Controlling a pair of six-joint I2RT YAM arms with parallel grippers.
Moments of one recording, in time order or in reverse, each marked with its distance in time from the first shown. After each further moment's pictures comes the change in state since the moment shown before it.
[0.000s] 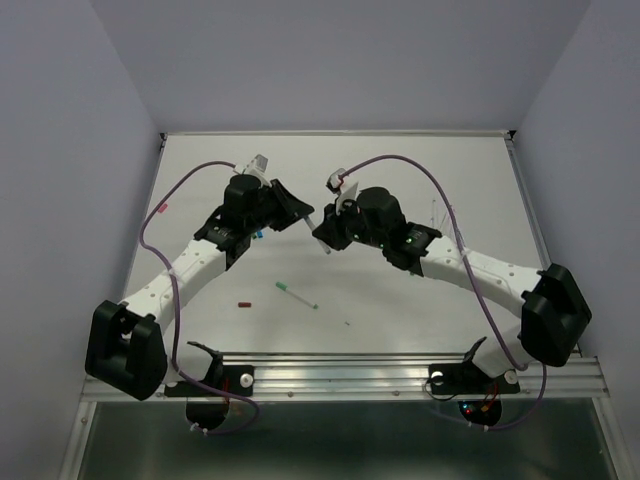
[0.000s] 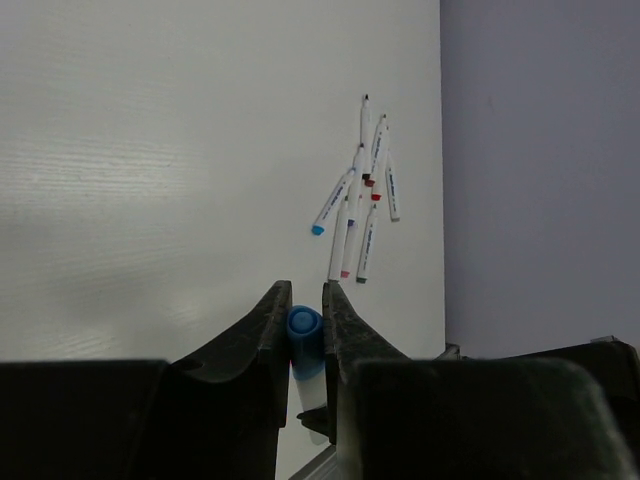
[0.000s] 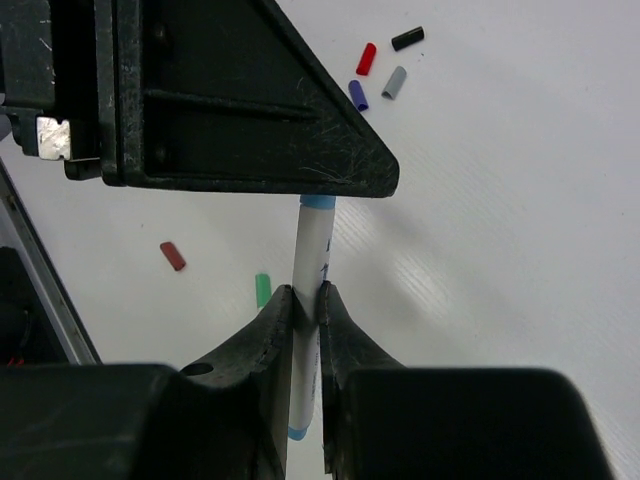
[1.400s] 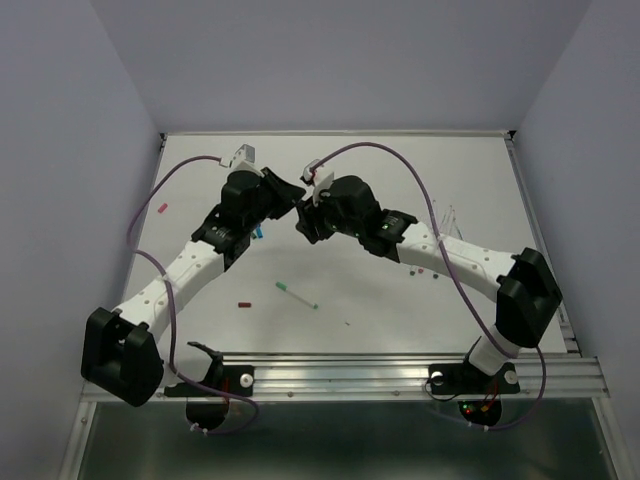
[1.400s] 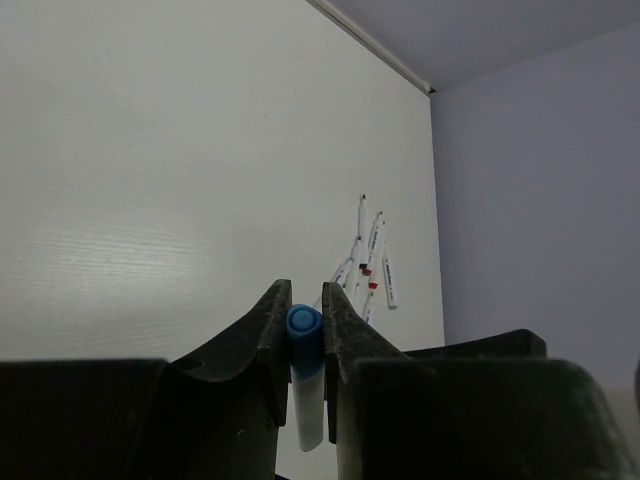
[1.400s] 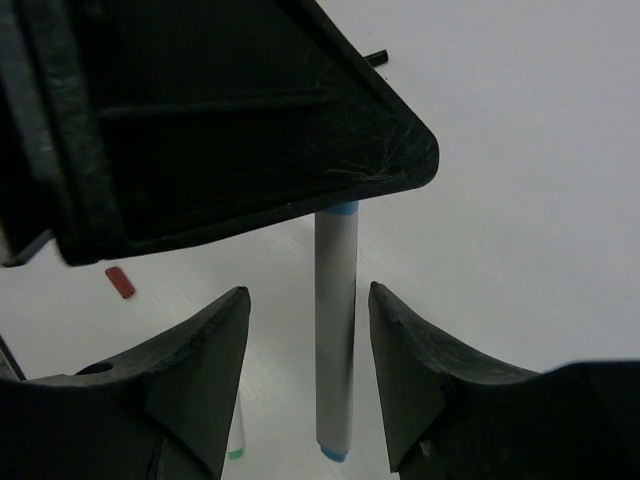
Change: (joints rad) left arm -0.042 -0.027 0.040 0.019 -0.228 -0.014; right arm 0.044 0.134 0.203 -0.092 0.126 -0.106
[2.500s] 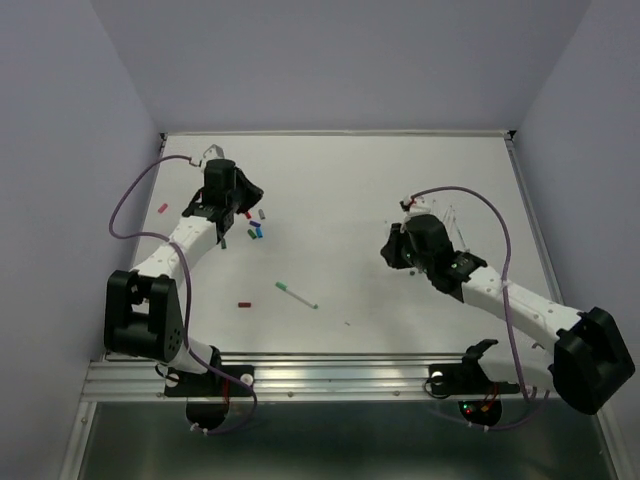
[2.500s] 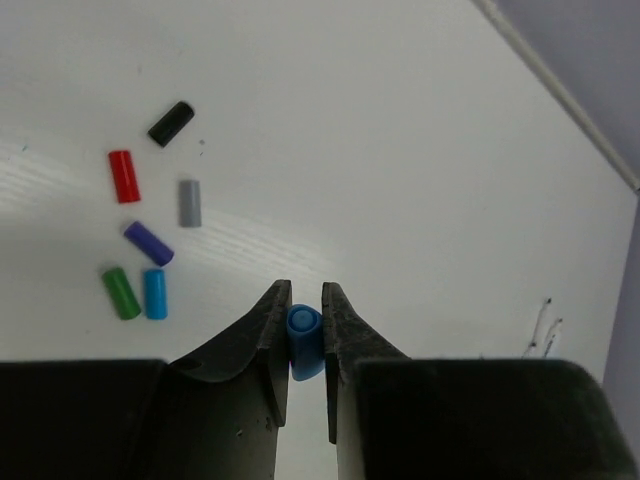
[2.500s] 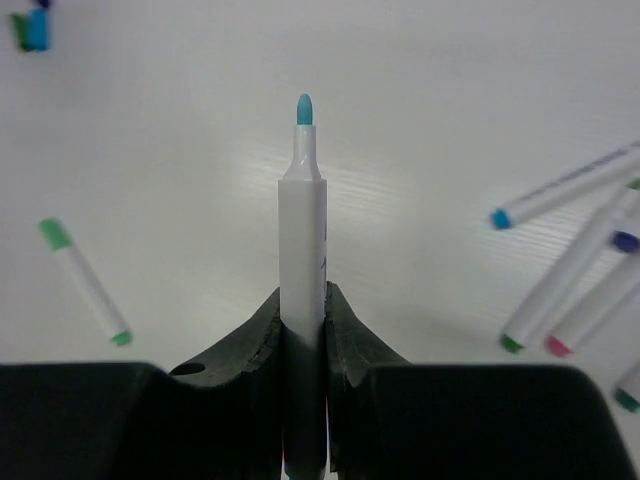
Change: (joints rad) left arm 0.267 0.209 0.091 -0.069 -0.051 0.121; right arm -0.192 -0.482 -0.620 -0.017 0.139 0.324
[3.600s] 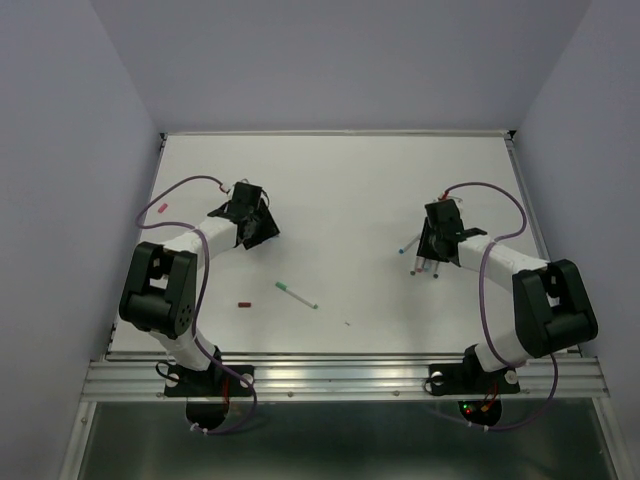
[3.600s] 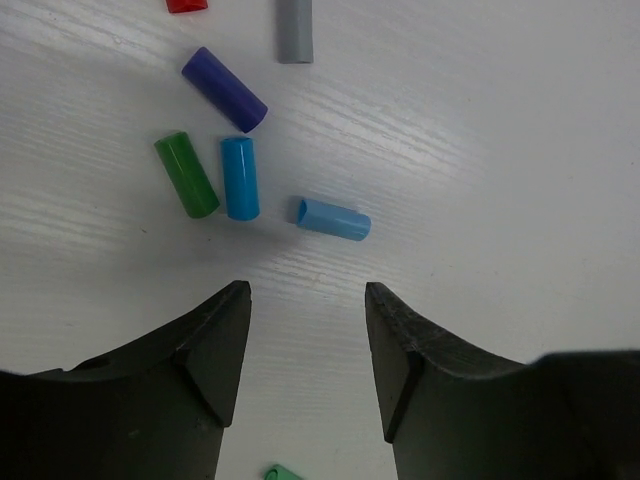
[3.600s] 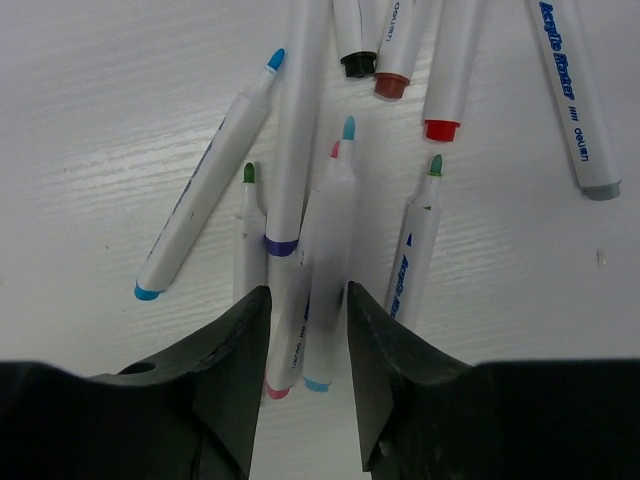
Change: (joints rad) left arm -0.097 0.163 -0.089 -0.186 -0.042 0.120; right arm -0.408 0.348 0.099 -0.156 0.165 0.030
